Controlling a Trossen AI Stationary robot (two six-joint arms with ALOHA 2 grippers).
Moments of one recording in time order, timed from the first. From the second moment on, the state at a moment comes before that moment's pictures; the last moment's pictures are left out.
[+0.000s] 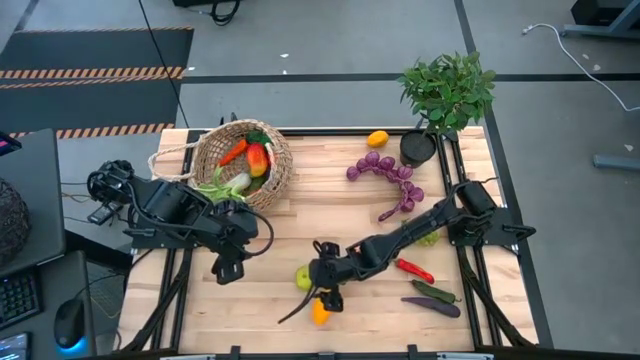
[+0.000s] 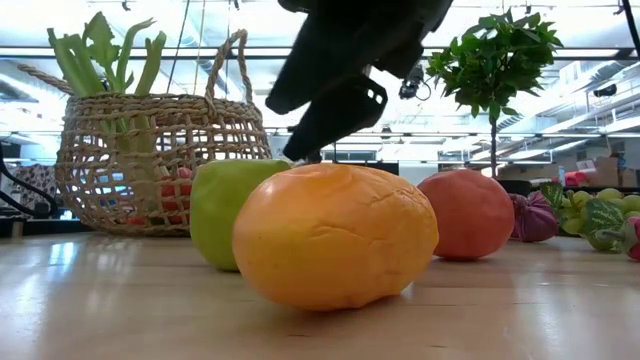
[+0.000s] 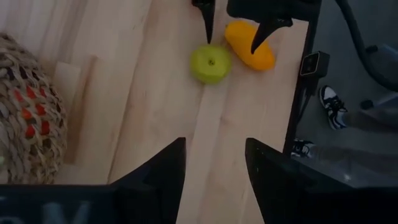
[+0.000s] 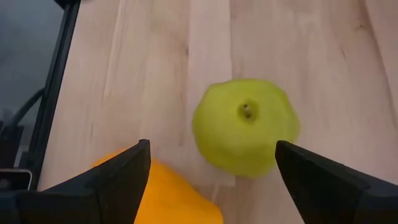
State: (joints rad) left arm -0.48 1.46 1.80 -1.45 -0.13 -0.71; right arm 0.39 1.99 1.43 -0.32 0.11 0.39
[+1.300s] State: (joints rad) left arm -0.46 1.47 1.80 -1.44 -0.14 -1.16; right arm 0.34 2.08 1.42 -0.18 0.13 0.11
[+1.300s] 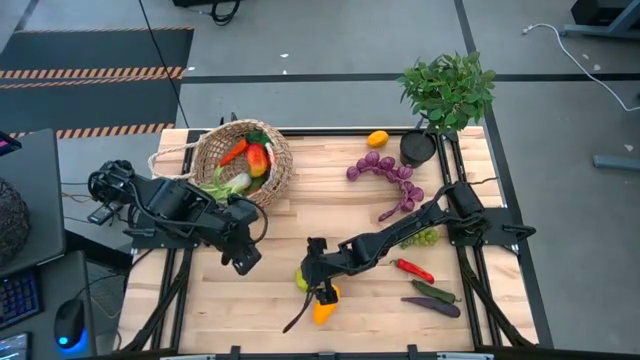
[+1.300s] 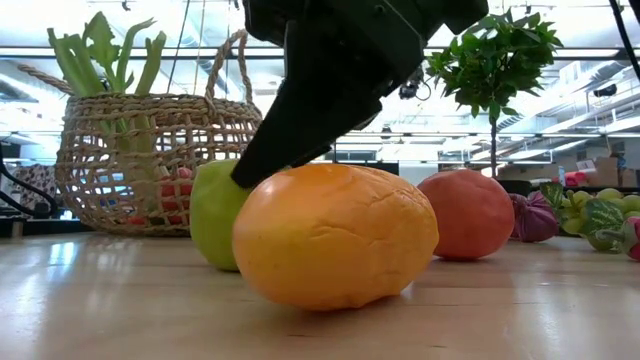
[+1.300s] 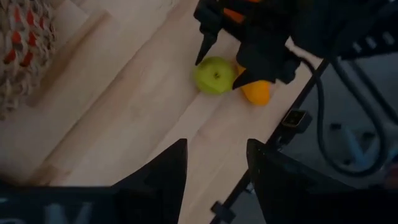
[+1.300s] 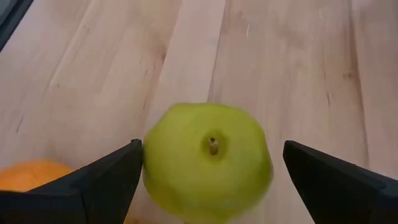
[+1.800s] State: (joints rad) left arm -0.46 1.47 1.80 -1.39 -0.15 -1.09; right arm 0.33 2.06 1.42 -0.21 0.13 0.16
